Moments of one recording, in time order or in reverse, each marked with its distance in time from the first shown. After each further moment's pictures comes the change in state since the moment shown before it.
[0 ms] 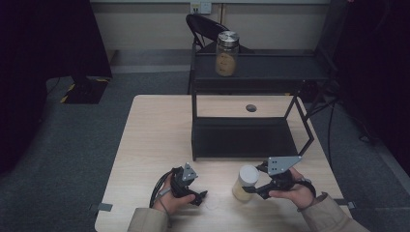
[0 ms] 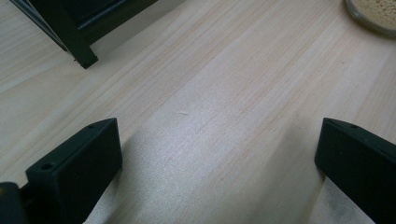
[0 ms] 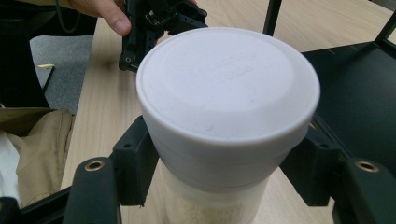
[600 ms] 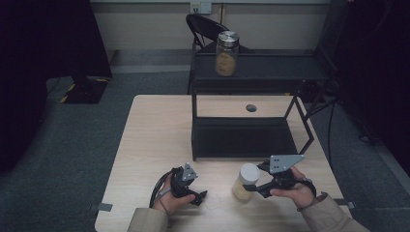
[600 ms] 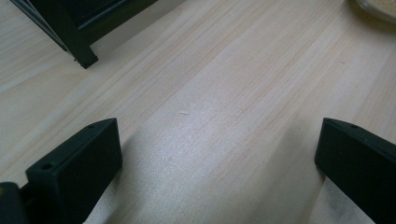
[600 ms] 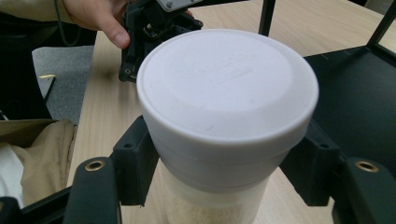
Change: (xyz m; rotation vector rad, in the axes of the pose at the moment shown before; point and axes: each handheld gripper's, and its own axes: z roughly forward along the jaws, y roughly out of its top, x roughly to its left) left arm 0.000 0.000 0.000 0.000 0.001 0.000; right arm -0.001 -0.001 -0.005 -0.028 -0.007 0.027
